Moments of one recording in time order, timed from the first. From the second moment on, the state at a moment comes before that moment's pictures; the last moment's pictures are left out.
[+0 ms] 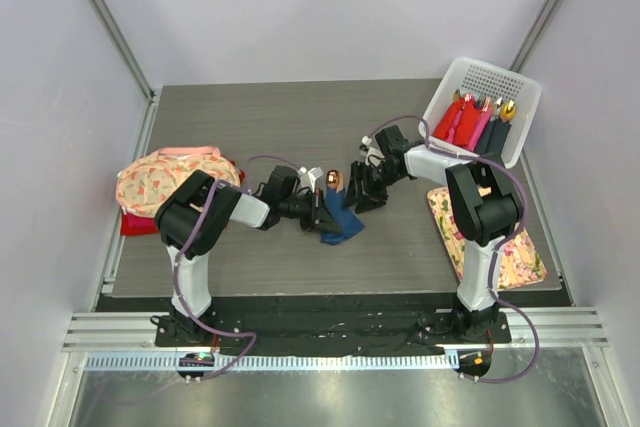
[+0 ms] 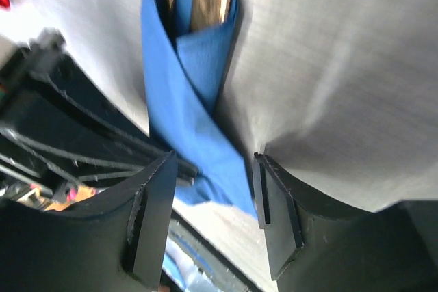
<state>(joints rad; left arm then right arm) -0.56 1.96 0.80 0.47 0.80 -0.78 0.37 1.96 1.22 -0.50 -0.65 0.39</state>
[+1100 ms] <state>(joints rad) -0.56 1.94 0.80 0.48 0.80 -0.77 0.40 2.07 1.33 -0.44 -0.63 0.33</state>
